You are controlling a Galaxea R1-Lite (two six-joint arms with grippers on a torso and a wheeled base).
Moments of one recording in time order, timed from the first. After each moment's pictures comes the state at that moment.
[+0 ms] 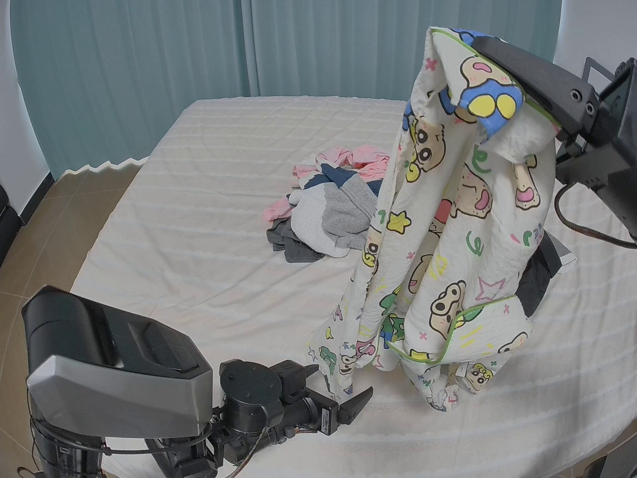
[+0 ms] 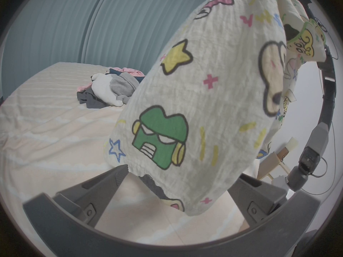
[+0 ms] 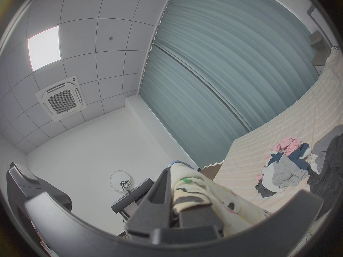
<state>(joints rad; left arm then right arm) -0.83 2.27 -0.40 -1.55 0.05 -0.29 0.87 1.32 -0.86 -0.83 0.06 0.53</state>
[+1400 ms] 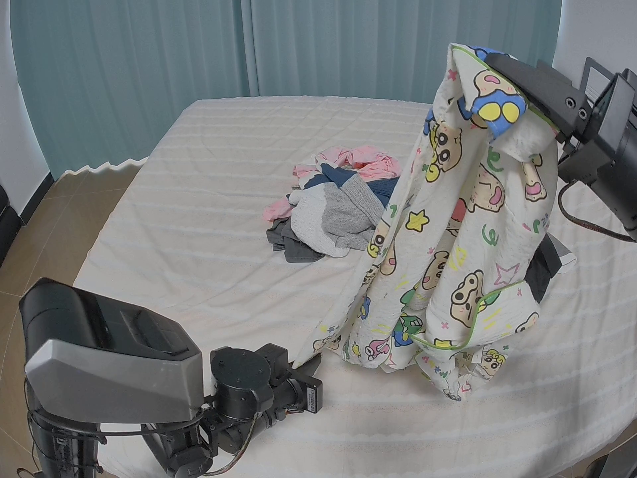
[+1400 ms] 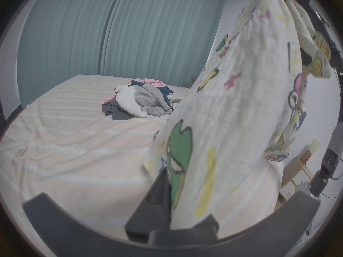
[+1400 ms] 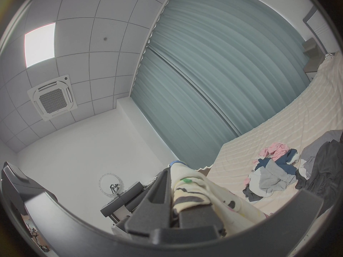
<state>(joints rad) -0.77 2.27 -0.41 -1.55 0.20 -0.24 0.77 1.32 -0.84 -0.84 0.06 0.54</state>
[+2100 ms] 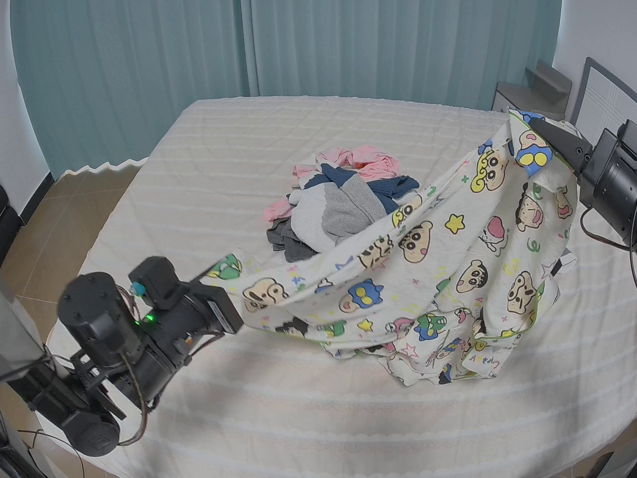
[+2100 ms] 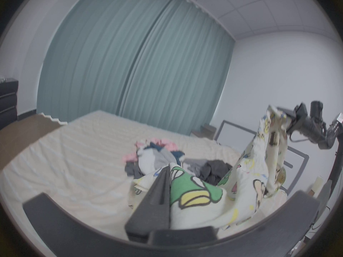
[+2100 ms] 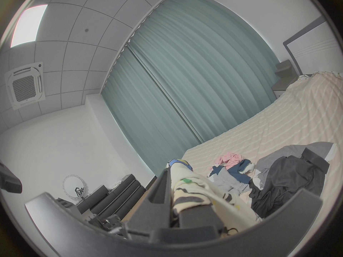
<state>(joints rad) -0.61 1.79 -0.31 -1.55 0.20 -0.26 0.42 1.30 -0.71 -0.84 0.11 0.54</state>
